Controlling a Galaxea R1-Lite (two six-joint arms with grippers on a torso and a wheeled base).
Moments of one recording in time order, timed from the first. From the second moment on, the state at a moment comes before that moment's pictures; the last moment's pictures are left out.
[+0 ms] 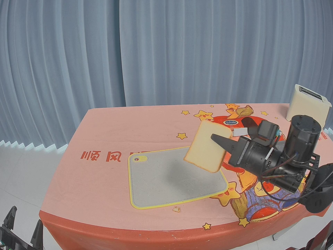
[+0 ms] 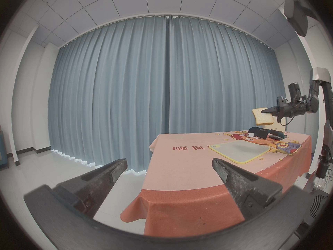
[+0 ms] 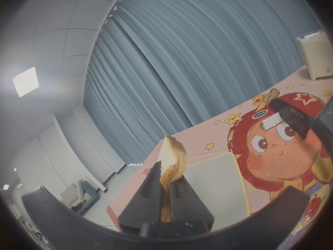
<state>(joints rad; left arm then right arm) 0.00 0.02 -0.02 0.00 0.01 -0.01 0.72 1.66 -0.55 -0.96 -0.04 0.63</state>
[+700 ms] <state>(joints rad) 0.00 0.02 -0.02 0.00 0.01 -0.01 0.73 2.07 -0.63 -1.28 -0.08 0.70</state>
